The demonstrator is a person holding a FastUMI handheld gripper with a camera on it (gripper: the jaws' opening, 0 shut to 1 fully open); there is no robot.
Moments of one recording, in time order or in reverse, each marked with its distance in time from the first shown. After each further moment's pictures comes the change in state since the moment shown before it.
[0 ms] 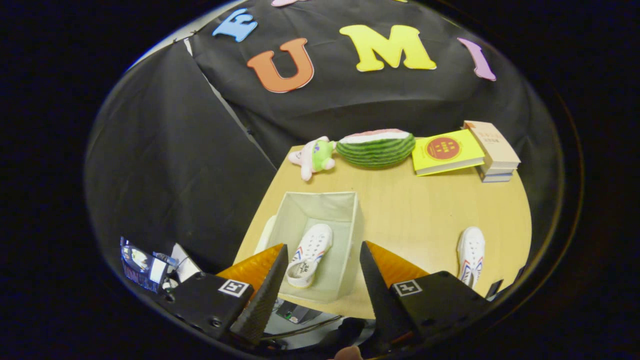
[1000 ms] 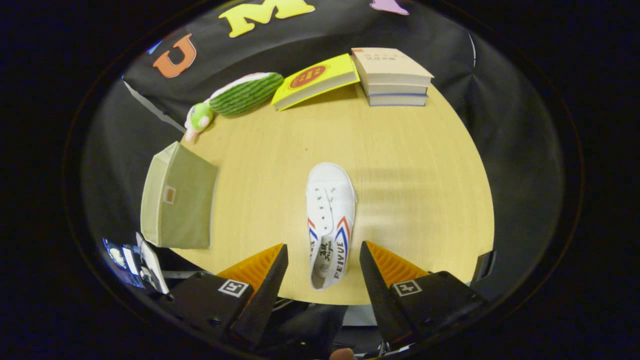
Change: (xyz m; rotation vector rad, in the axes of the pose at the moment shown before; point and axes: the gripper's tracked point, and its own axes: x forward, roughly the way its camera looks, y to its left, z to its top) arm 0.001 -0.345 -0.123 0.163 0.352 -0.206
